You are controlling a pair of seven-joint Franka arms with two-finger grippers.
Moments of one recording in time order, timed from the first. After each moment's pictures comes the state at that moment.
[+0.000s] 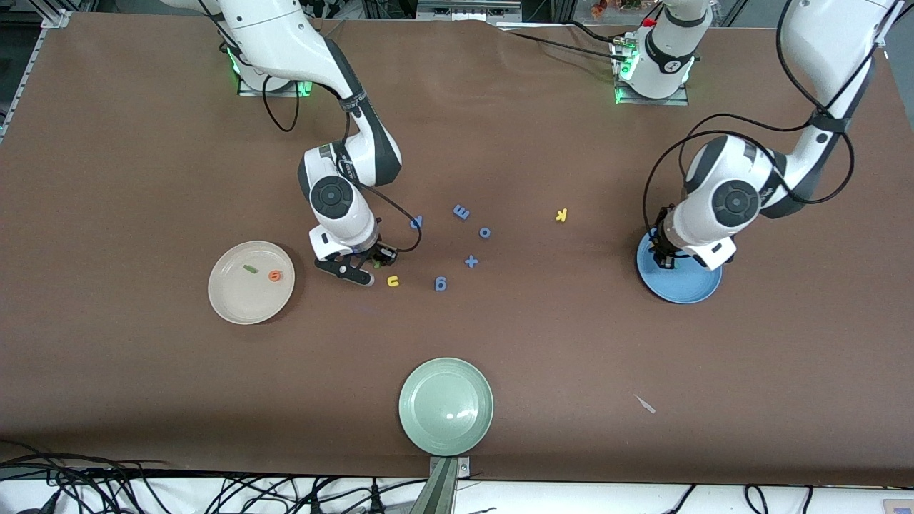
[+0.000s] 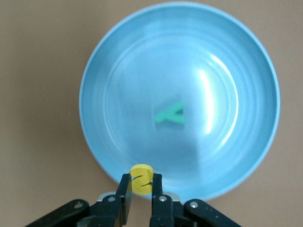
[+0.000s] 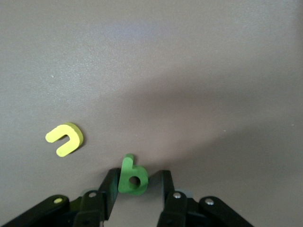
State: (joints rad) left arm 0.50 0.42 -0.64 -2.15 0.34 2.28 -1.85; right arm 0.81 0.65 -0.28 -1.86 0.29 2.47 0.70
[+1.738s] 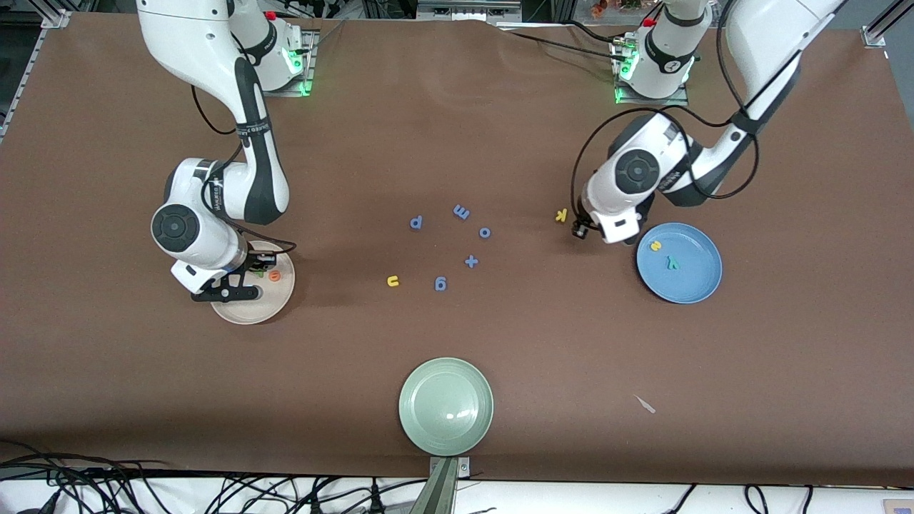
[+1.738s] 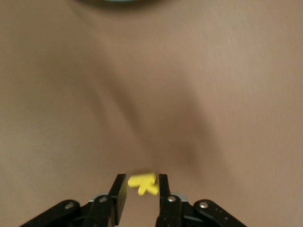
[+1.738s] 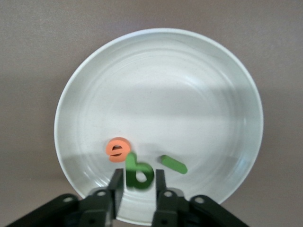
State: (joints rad) left arm 0.36 0.48 -0.85 -2.18 0.33 2.29 -1.76; right arm 0.79 0.59 -0.67 -1.93 0.37 2.25 -0.13
